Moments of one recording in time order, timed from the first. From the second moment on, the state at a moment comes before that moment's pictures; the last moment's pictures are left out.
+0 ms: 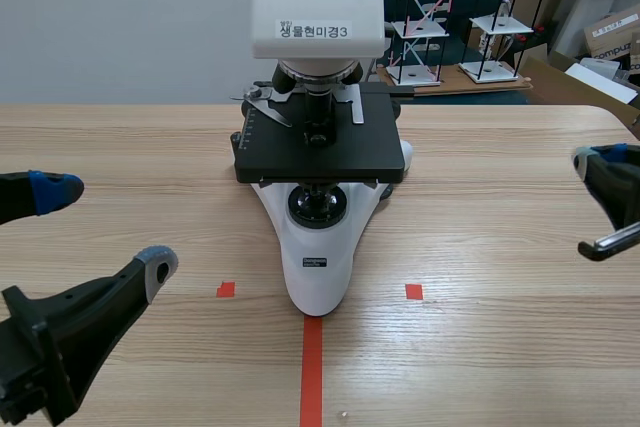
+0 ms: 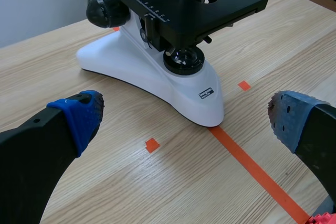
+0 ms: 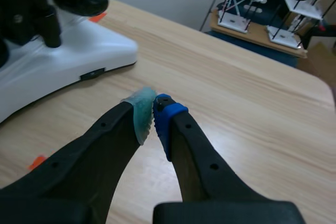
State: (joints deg) left arm 48.0 -32.6 -8.2 119.7 -21.4 -26.4 -9.3; right arm -24.9 32.5 12.5 96.5 16.9 22.8 8.1
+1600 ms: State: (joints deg) left arm 48.0 -32.6 -8.2 119.7 -21.4 -26.4 -9.3; right arm 22.7 29.4 -25.3 55.6 14.7 22.8 15.1
